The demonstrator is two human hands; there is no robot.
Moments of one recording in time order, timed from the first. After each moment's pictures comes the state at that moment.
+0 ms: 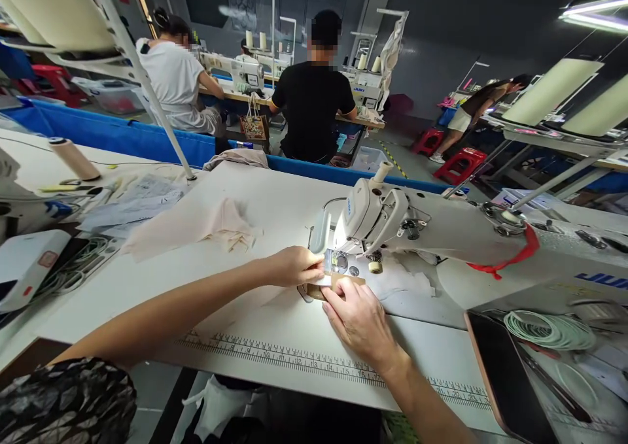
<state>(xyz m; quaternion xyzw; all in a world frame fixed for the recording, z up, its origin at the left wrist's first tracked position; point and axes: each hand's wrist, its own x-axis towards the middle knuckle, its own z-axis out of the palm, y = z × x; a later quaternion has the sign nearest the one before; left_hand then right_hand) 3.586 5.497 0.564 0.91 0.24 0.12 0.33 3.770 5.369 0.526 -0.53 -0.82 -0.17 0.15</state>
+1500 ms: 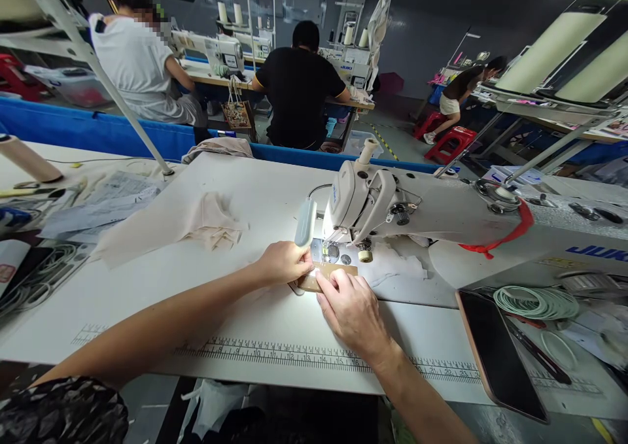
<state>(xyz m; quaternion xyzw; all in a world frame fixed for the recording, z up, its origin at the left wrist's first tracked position) 3.604 5.487 0.559 0.85 0.43 0.05 0.30 3.765 5.363 0.522 -0.57 -0.79 -0.17 0.16</state>
